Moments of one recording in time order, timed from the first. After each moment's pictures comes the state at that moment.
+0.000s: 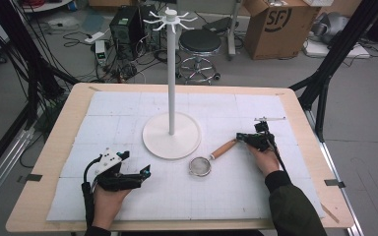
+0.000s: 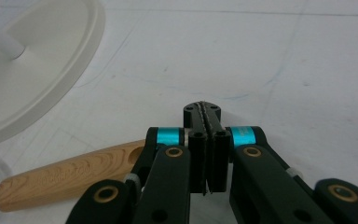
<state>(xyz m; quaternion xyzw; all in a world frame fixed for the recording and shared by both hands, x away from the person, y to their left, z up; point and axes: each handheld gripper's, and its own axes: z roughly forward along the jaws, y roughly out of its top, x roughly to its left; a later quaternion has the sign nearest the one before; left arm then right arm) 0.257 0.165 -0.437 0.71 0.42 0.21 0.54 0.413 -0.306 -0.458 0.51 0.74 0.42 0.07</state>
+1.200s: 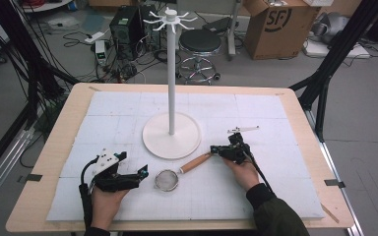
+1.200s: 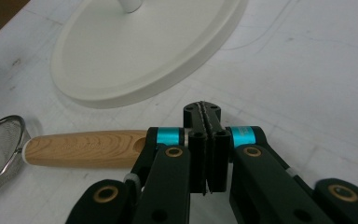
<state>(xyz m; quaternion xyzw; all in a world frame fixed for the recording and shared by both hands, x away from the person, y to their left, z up) 0.254 0.171 -0.437 0.70 0.43 0.21 0.53 0.371 -0.224 -0.458 0.45 0.78 0.44 0.01</state>
